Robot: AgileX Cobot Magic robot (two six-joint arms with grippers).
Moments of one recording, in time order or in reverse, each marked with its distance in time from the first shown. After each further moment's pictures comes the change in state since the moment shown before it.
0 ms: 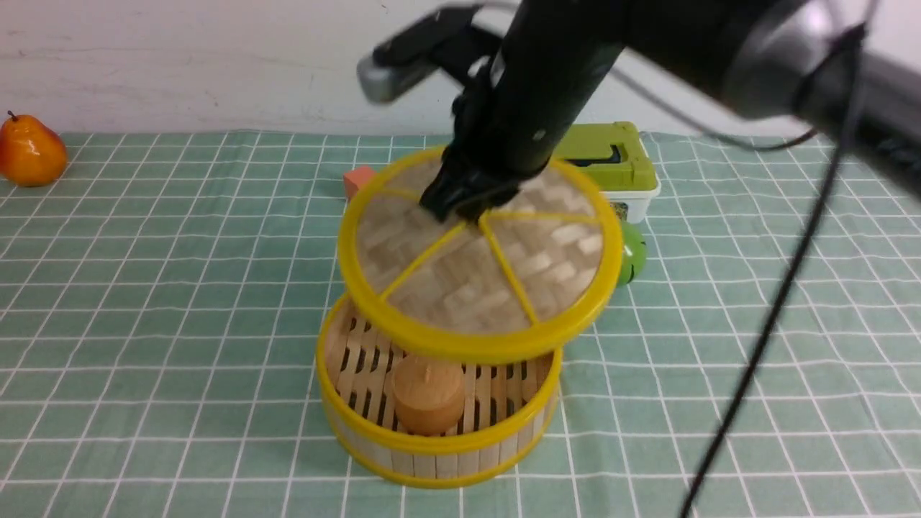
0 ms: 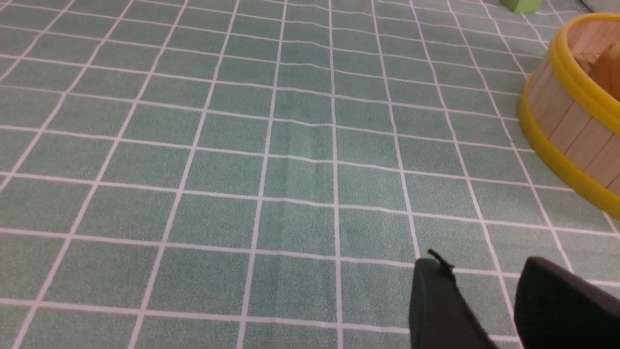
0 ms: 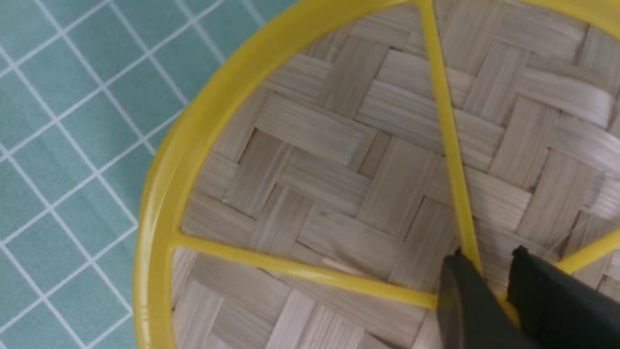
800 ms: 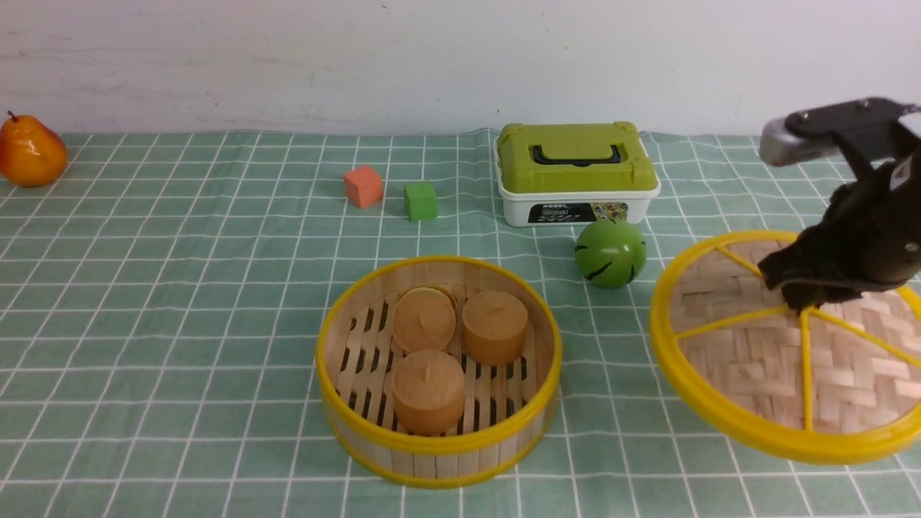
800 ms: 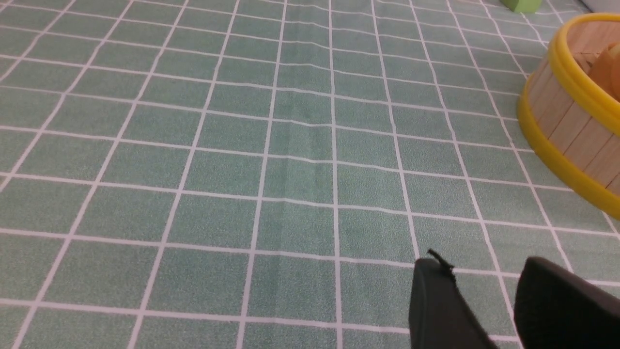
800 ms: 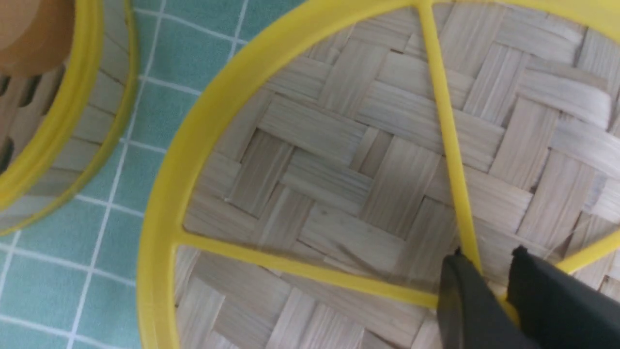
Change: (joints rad) right arm -0.501 -0.405 0.949 0.079 -0.421 0.131; left arm 0.000 0.000 0.000 0.000 0.000 0.000
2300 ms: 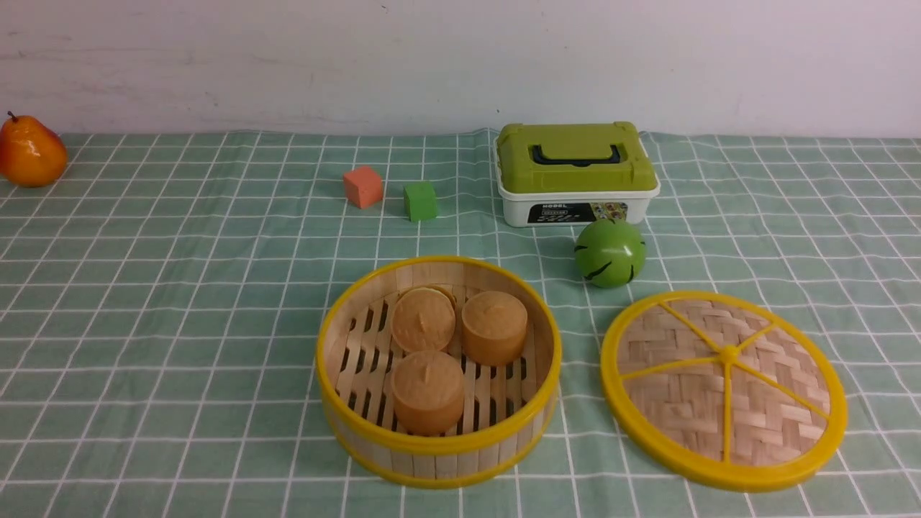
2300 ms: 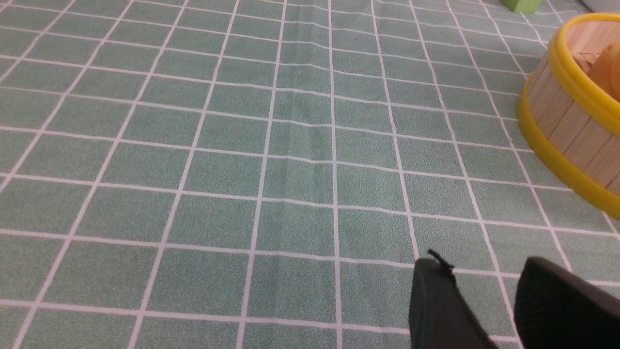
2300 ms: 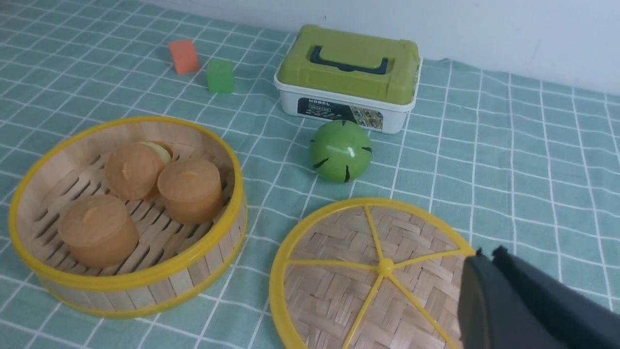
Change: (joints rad) right arm 0.001 -0.947 0.431 0.128 -0.177 -0.097; left arm 0.000 0.000 0.000 0.000 0.000 0.000
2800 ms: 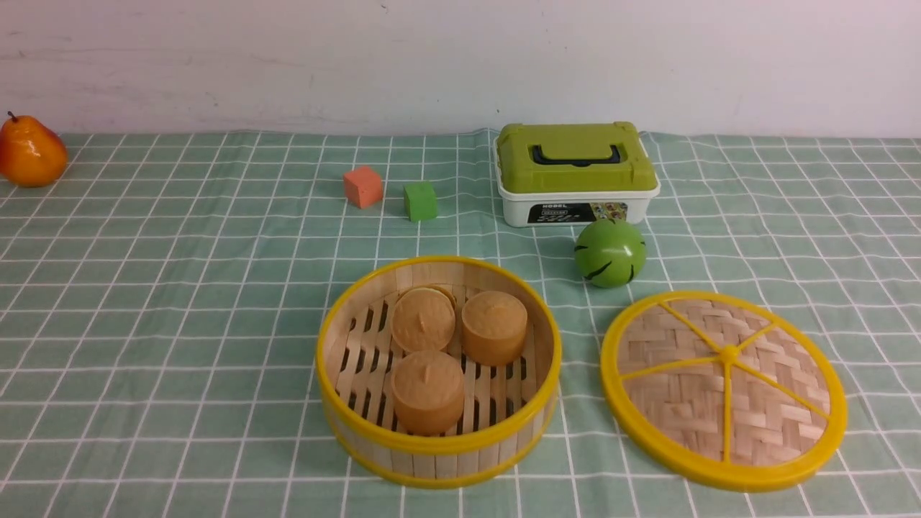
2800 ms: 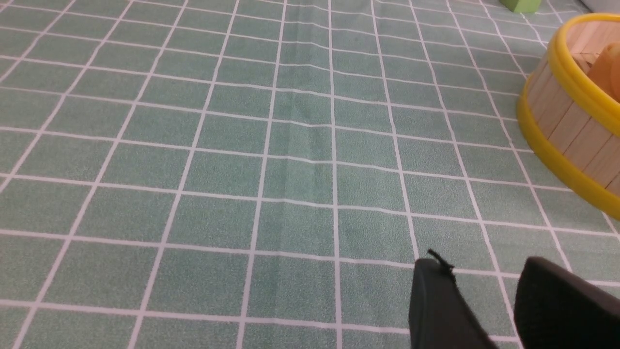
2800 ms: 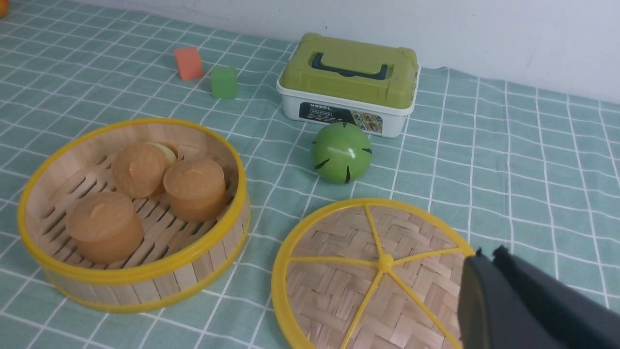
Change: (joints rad) right arm 0.000 -0.061 0.030 0.003 0.009 0.000; left arm 0.000 0.000 0.000 0.000 0.000 0.000
